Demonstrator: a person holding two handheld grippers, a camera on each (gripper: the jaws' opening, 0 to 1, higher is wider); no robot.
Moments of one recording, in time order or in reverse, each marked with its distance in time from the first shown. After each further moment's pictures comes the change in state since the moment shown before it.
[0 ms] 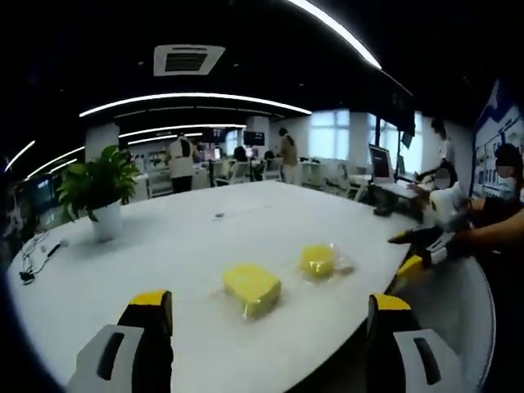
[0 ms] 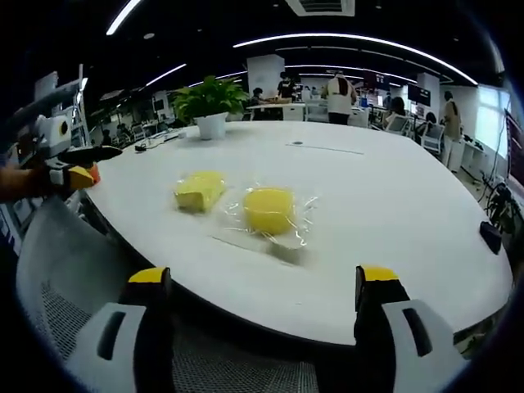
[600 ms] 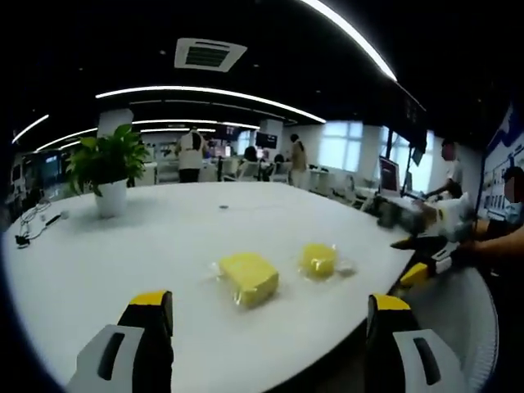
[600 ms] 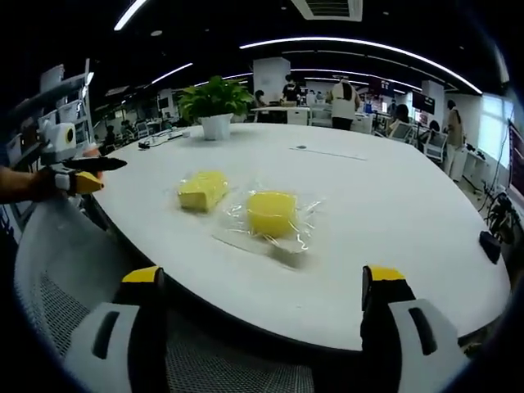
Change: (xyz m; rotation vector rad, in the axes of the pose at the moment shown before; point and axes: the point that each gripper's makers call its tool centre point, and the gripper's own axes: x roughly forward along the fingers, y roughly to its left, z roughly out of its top) left arm 0.009 0.008 -0.022 -0.134 -0.014 0.006; right arm -0.001 0.001 0.004 -0.040 -0.027 0.008
